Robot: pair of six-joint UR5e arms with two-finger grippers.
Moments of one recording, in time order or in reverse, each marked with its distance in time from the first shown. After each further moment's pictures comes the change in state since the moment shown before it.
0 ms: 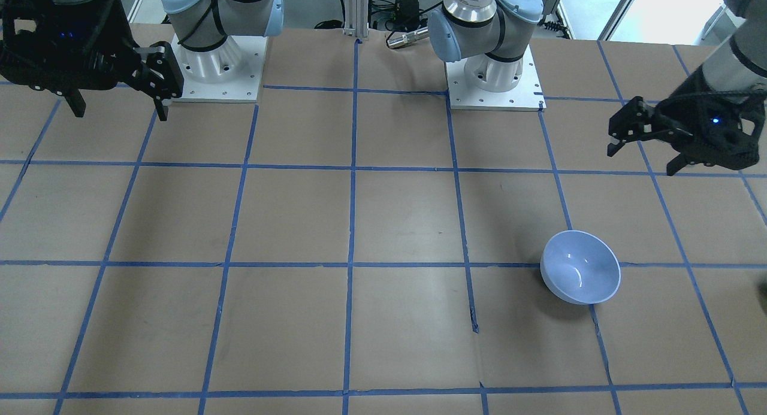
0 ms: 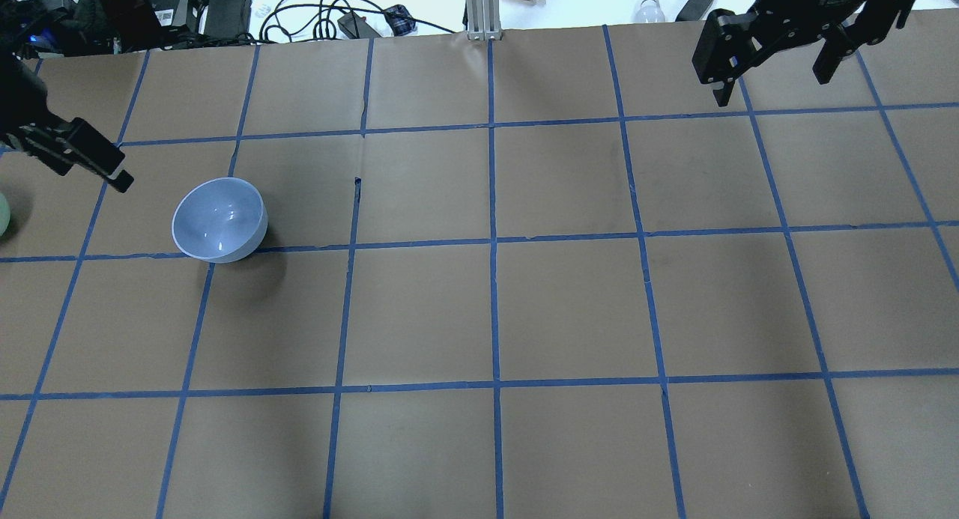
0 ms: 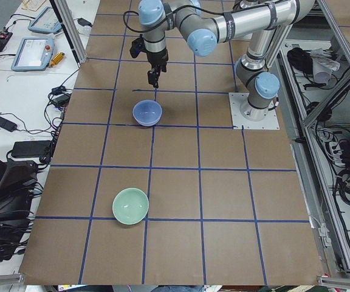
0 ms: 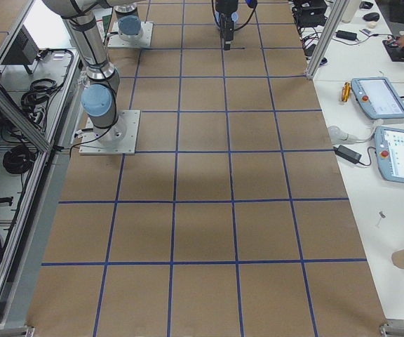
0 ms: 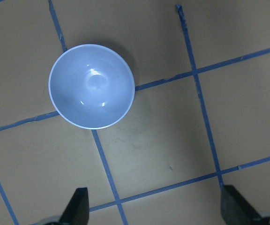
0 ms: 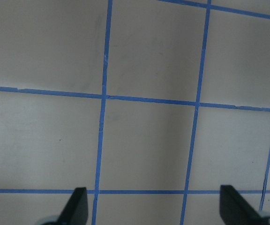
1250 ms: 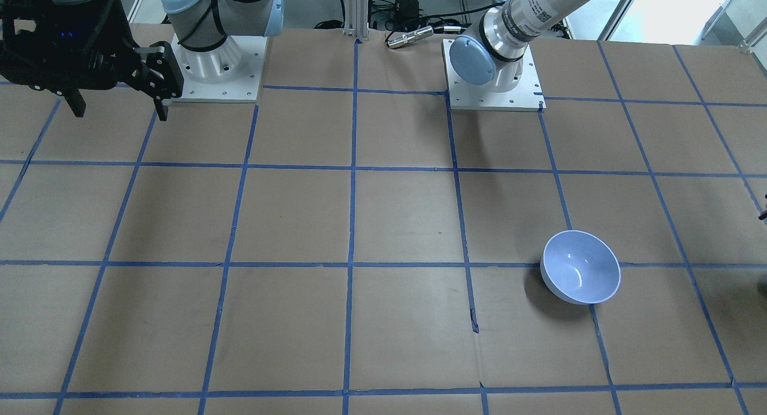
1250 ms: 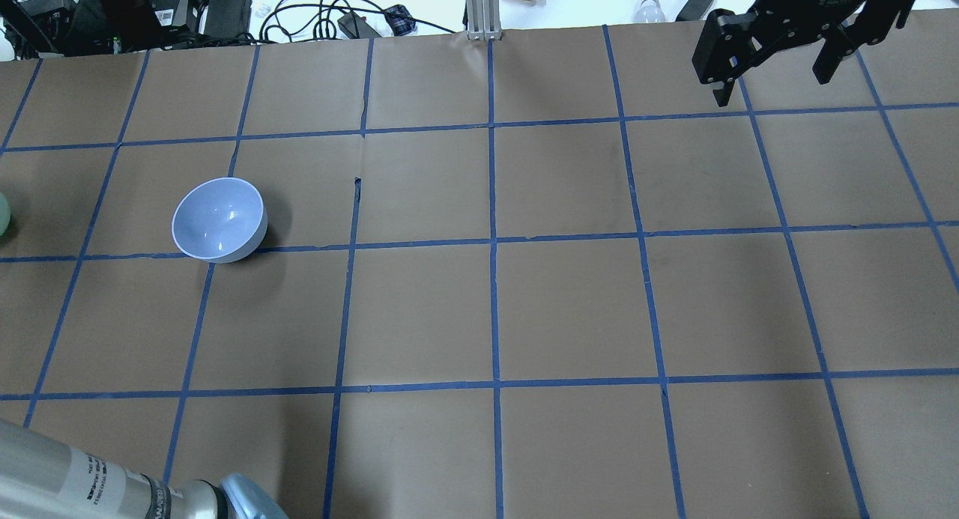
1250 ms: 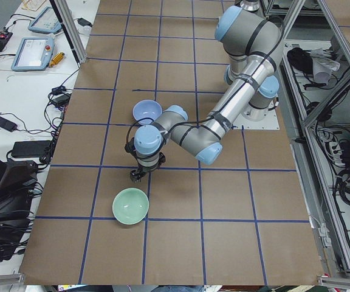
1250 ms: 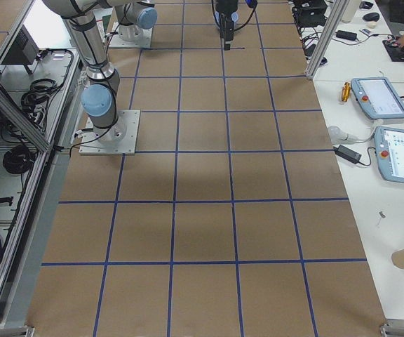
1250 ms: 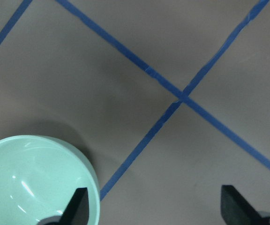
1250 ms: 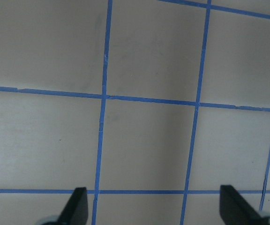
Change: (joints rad) left arm 0.438 -0.483 0.196 0.390 -0.063 0.993; right arm 0.000 0.000 0.000 0.000 0.000 0.000
